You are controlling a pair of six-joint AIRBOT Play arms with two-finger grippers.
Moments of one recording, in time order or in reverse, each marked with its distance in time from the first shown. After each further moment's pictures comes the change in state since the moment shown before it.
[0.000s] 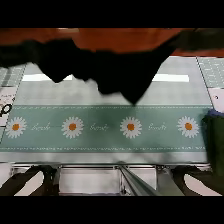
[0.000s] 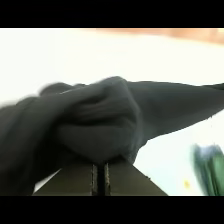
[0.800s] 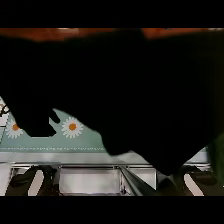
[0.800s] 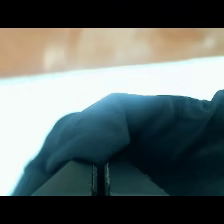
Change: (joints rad) left arm 0.124 0.445 -0.034 0.297 -0.291 -0.168; right arm -0.018 0.494 0.123 -0.349 0.347 0.124
